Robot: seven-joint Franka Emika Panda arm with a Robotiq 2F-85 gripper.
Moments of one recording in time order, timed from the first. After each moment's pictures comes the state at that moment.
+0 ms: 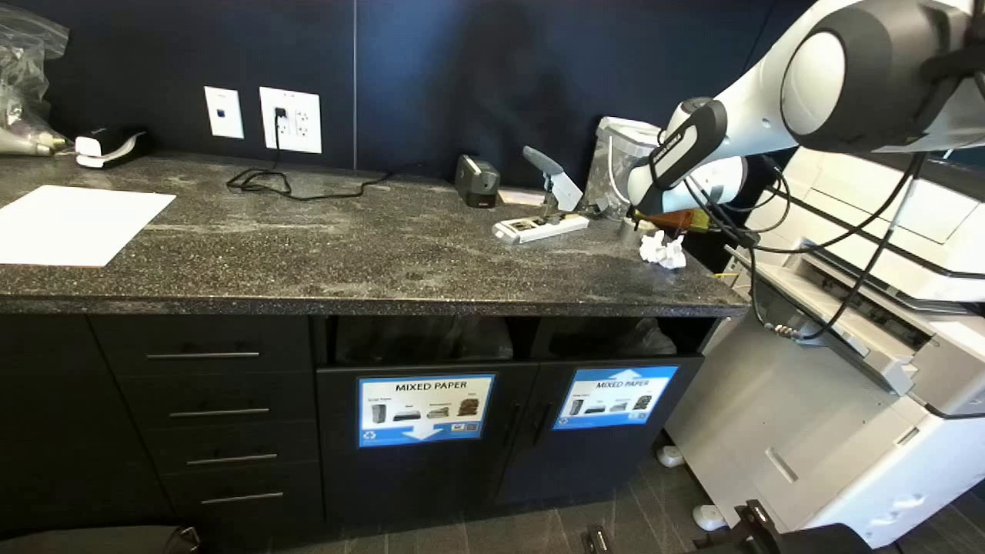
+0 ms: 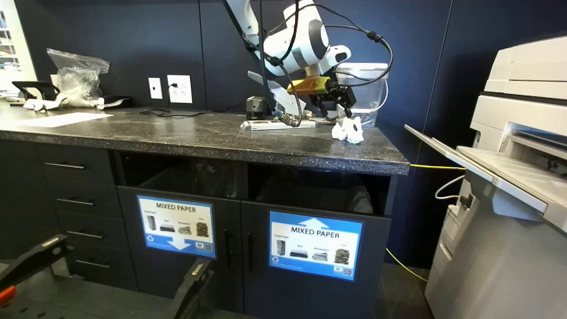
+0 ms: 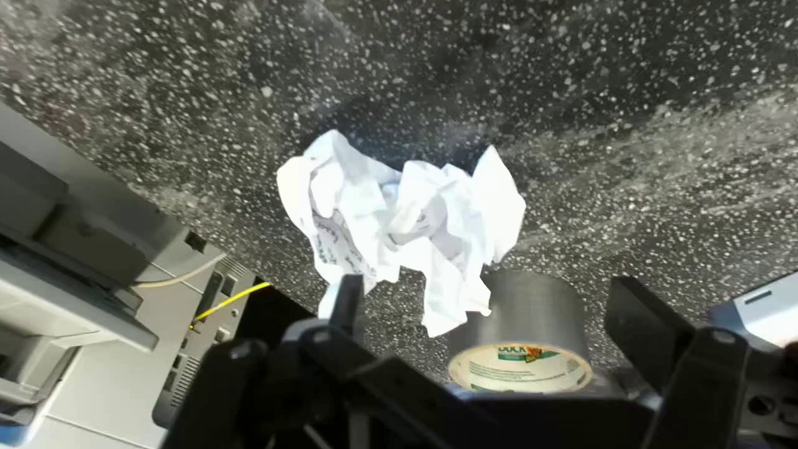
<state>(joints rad) 0.04 0.86 -0.39 -1.43 -0.10 2.74 0.47</state>
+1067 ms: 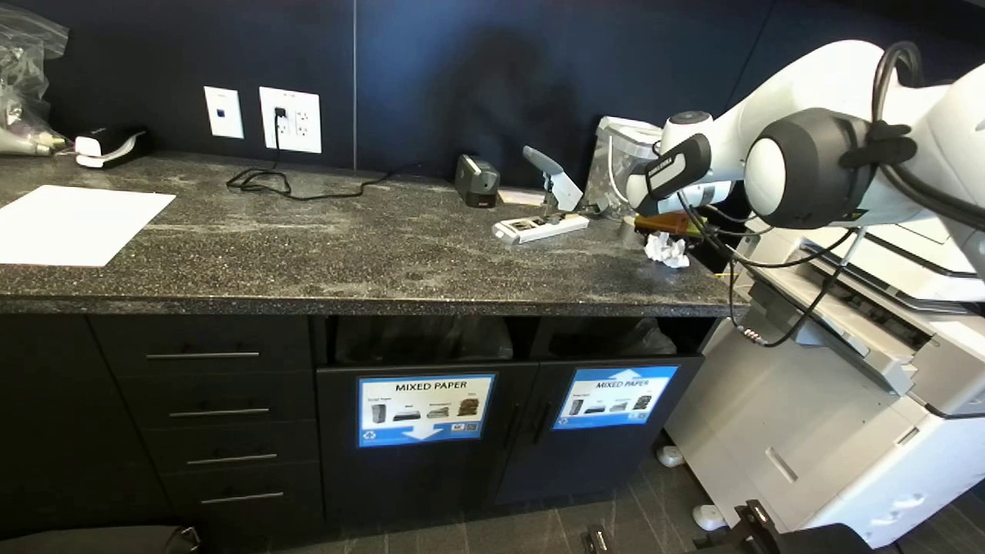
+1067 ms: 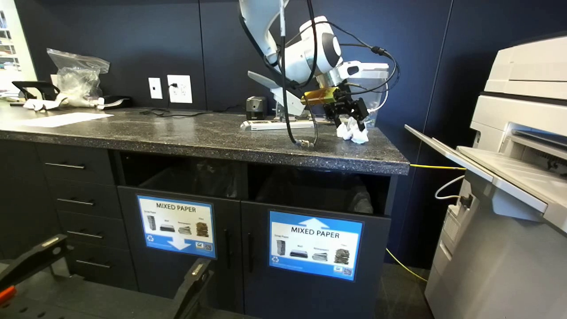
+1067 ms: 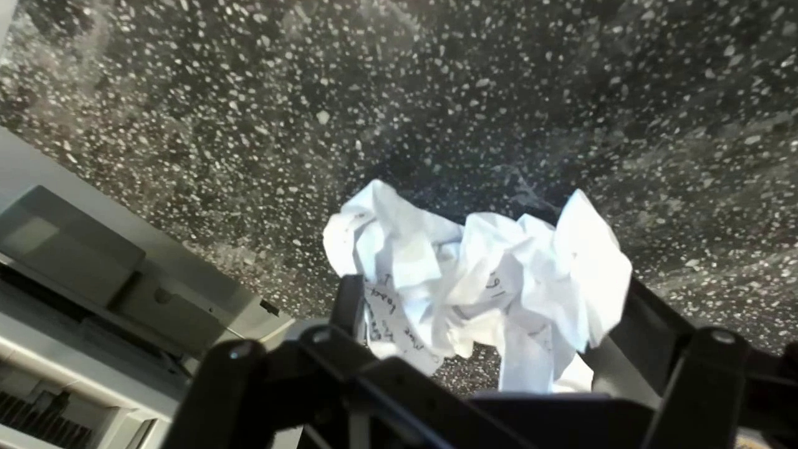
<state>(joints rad) -0.06 1.09 -0.38 -1.05 -0.10 2.44 0.58</state>
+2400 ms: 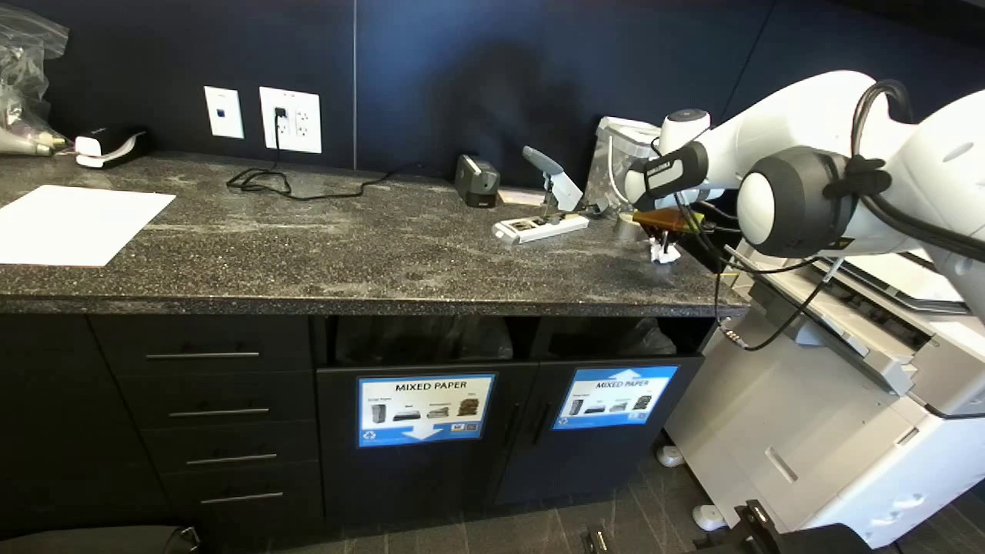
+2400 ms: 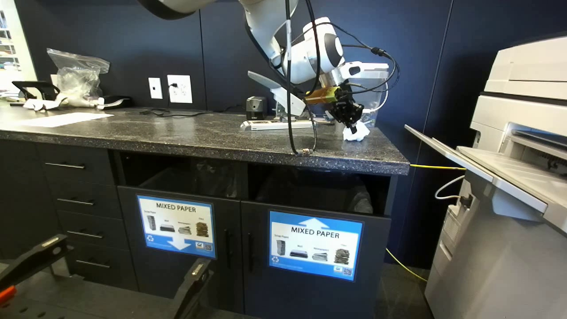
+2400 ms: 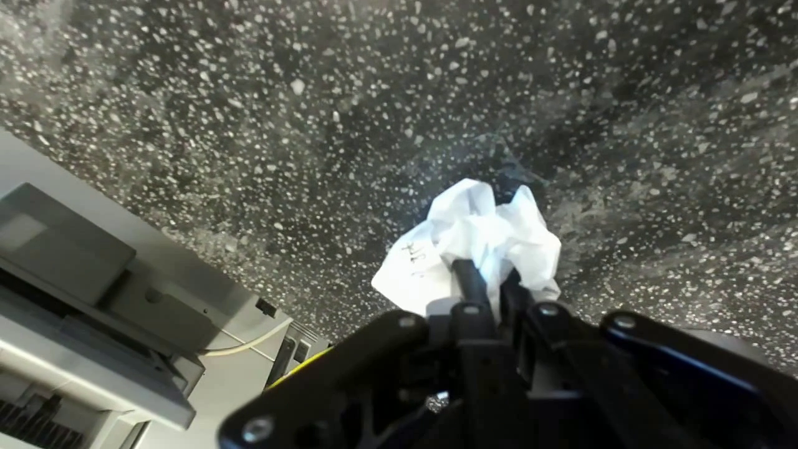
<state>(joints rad) -0.11 1.19 -0.34 -0.85 -0.10 2.33 0.58</state>
